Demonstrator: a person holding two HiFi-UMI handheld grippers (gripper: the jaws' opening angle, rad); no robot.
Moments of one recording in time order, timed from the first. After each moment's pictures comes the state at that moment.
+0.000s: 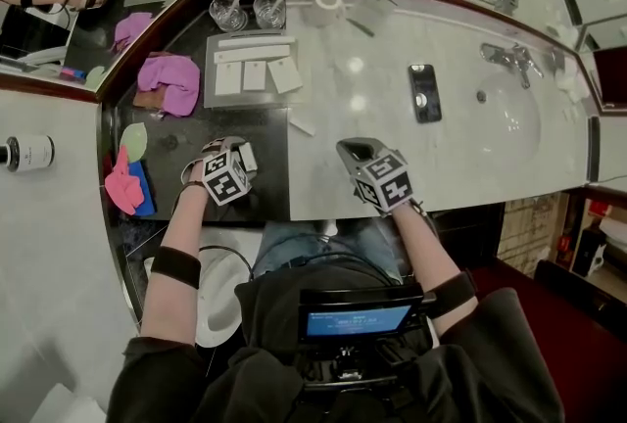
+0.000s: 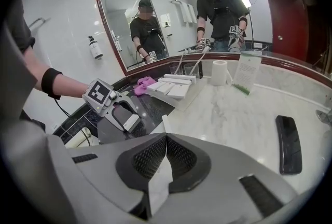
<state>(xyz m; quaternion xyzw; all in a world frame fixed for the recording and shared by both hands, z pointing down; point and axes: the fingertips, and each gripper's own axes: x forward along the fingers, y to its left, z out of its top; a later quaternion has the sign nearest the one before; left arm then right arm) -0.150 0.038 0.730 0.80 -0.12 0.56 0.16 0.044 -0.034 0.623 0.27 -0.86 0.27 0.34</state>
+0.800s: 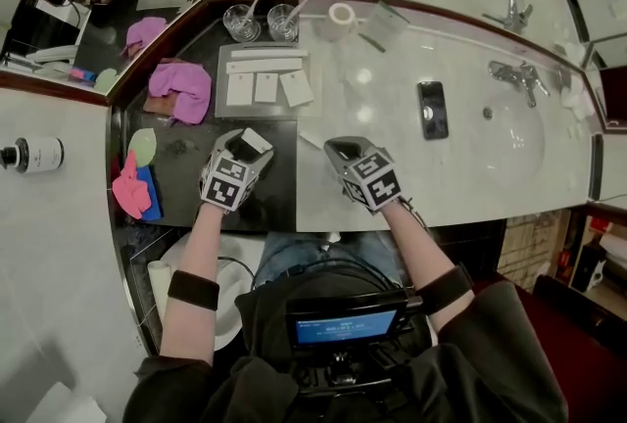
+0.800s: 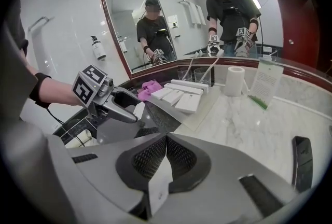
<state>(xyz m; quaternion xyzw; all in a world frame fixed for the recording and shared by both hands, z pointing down) -0.151 -0.047 0.649 0.81 -0.39 0.35 0.25 -0.010 -0.063 0.617 0.24 -0.88 0.25 0.33</state>
